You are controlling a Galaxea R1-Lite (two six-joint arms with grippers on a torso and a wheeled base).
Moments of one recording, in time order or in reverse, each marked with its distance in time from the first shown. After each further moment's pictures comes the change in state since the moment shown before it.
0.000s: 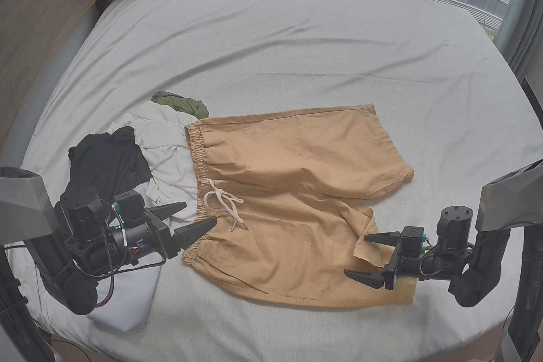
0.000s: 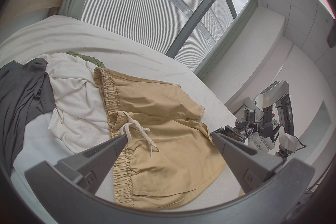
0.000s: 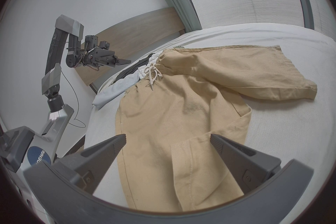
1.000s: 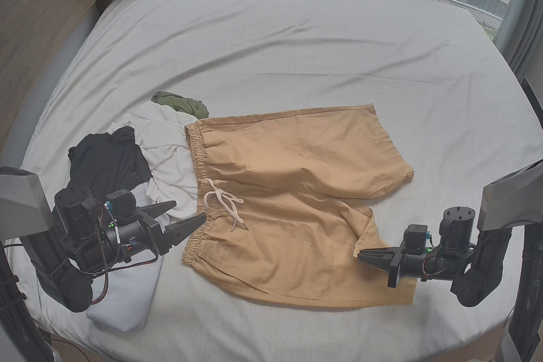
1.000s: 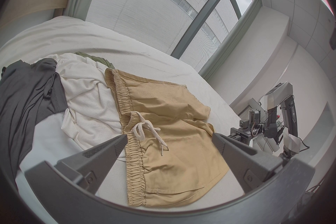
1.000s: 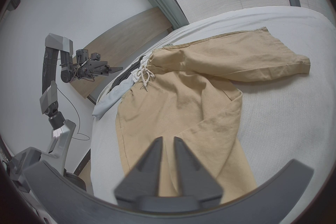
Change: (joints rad) left arm 0.055 0.001 0.008 0.000 -0.005 0.004; right arm -0.021 0.000 0.011 -0.003 -0.003 0.155
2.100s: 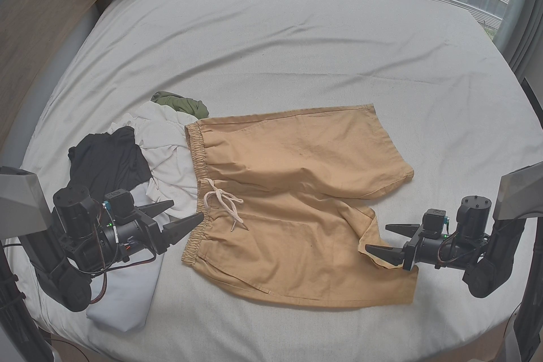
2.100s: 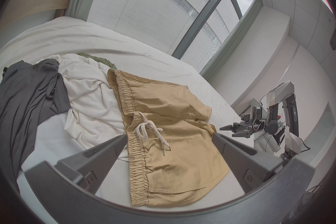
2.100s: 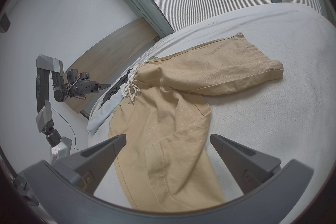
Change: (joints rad) left arm 0.011 0.000 0.001 0.000 0.000 0.002; right arm -0.088 -0.068 0.002 0.002 0.010 0.104
